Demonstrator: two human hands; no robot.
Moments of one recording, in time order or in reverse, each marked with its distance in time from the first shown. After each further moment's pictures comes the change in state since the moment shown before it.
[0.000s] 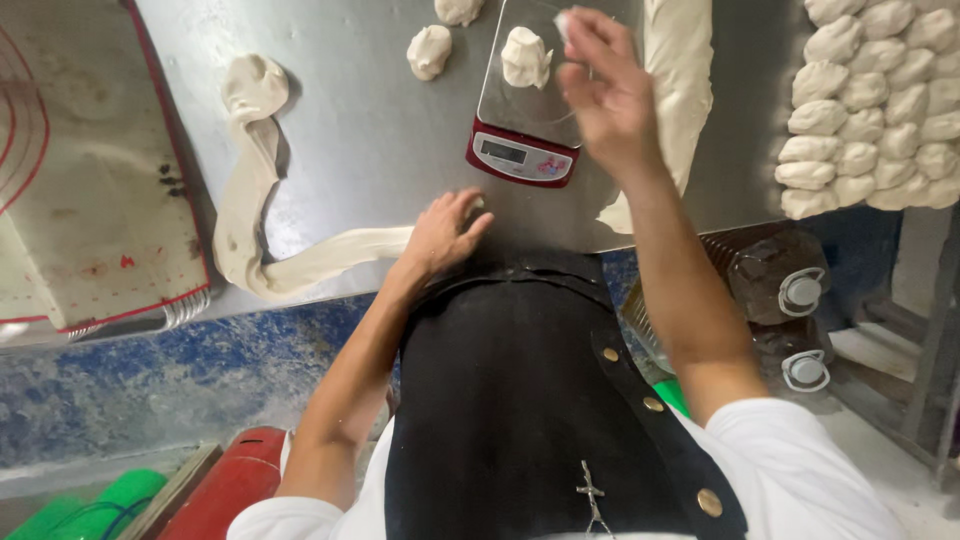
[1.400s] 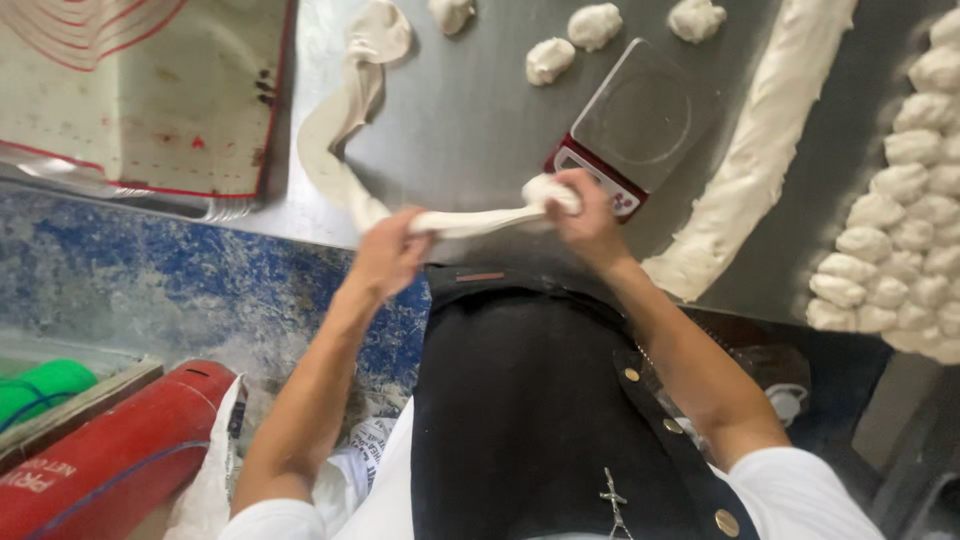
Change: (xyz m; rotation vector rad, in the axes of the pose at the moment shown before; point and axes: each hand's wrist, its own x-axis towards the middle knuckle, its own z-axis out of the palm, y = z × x) left_hand -0.127 -0.009 -0.089 -0.305 0.053 -0.636; right_hand -0.067 0.043 0.086 -0.120 -0.381 0.172
